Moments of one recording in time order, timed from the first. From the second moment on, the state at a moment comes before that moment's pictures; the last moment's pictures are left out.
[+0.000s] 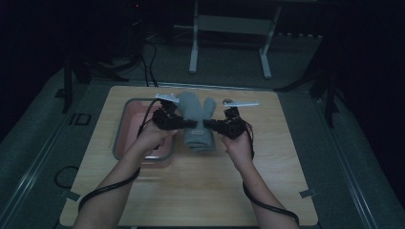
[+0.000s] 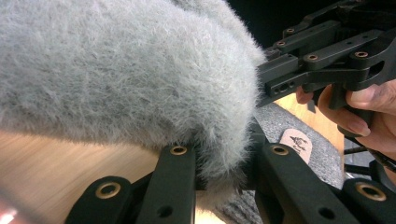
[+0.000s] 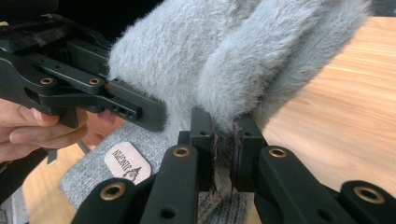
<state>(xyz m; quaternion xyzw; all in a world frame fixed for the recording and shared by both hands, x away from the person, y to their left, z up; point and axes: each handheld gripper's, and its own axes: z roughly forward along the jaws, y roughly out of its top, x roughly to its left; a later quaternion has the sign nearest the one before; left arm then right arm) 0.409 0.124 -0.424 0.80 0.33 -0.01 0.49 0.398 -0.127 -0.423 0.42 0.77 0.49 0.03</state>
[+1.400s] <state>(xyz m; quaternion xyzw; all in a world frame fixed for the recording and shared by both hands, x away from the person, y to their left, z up) 0.431 0.231 -0.488 0.82 0.44 -0.02 0.36 0.432 0.023 -0.491 0.40 0.82 0.40 0.01</state>
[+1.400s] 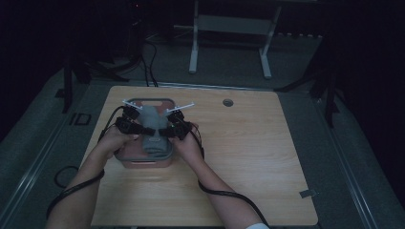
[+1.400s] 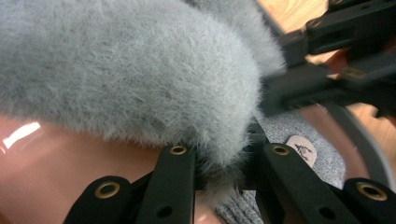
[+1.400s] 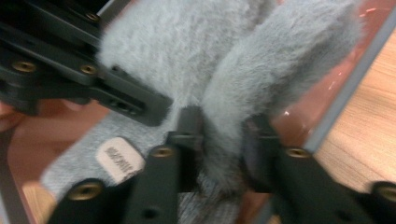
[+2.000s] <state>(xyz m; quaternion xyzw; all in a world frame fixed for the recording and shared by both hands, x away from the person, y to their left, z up) 0.431 0.213 -0.491 0.82 0.49 -0.01 0.28 0.409 -0.034 -0.453 0.38 0.80 0.46 0.05</state>
